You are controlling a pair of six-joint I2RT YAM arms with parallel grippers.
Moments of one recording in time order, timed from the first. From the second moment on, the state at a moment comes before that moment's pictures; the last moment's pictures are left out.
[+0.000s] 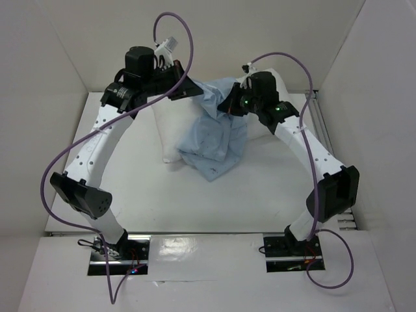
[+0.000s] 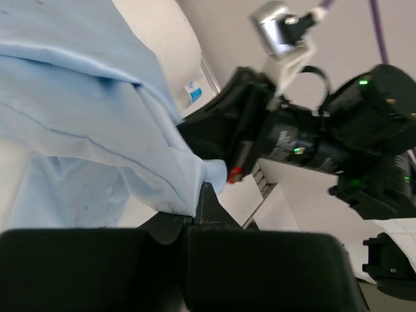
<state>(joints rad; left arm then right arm) -0.40 1.69 2.00 -0.64 0.50 -0.61 0.40 1.57 1.50 -0.35 -0.31 0.54</state>
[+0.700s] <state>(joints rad) -0.16 1.49 2.09 -0.56 0.79 -0.65 0.36 1.47 1.89 -0.29 -0.26 0.47</state>
